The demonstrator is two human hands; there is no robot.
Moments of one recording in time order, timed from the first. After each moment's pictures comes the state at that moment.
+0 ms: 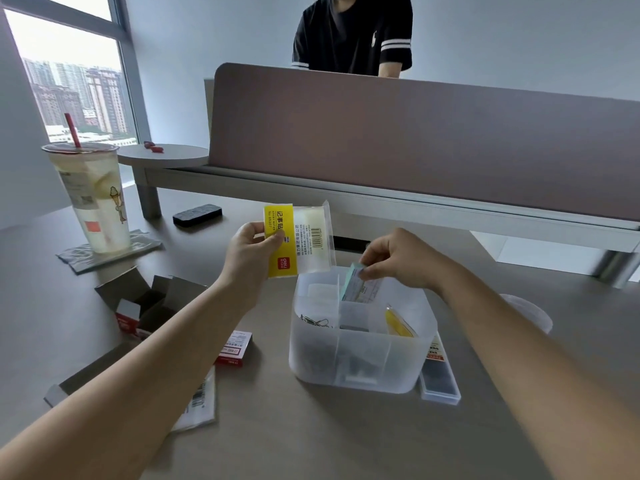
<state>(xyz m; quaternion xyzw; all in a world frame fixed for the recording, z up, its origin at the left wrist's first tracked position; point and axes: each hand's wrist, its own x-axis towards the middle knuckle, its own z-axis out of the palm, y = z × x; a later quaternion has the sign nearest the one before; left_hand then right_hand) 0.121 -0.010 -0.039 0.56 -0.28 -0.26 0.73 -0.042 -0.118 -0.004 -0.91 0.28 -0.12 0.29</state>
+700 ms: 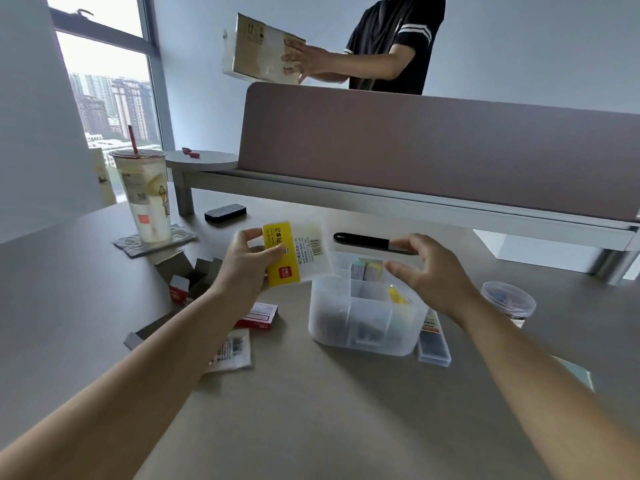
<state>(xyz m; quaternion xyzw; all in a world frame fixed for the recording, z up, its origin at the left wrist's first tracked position) 0.101 0.066 -0.032 0.55 -0.25 -0.29 0.74 -0.090 -0.062 -0.017 -0.88 0.29 -0.31 0.21</state>
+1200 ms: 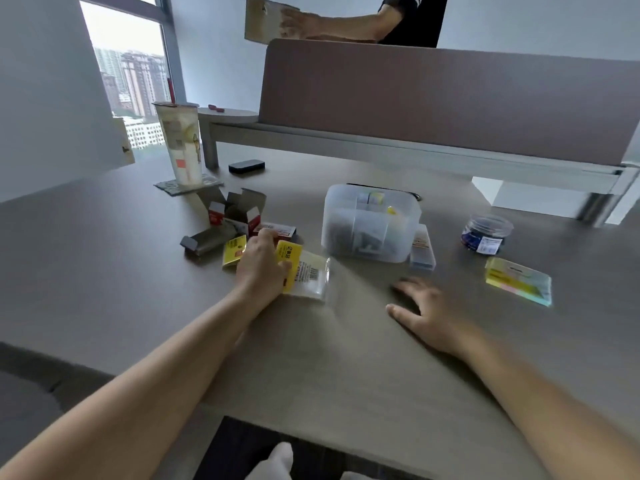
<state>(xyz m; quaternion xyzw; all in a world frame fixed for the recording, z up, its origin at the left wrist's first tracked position) 0.030 0.153 -0.100 0.83 -0.35 -0.03 0.44 -0.171 0.032 -0.113 -0.93 0.32 -0.09 0.14</state>
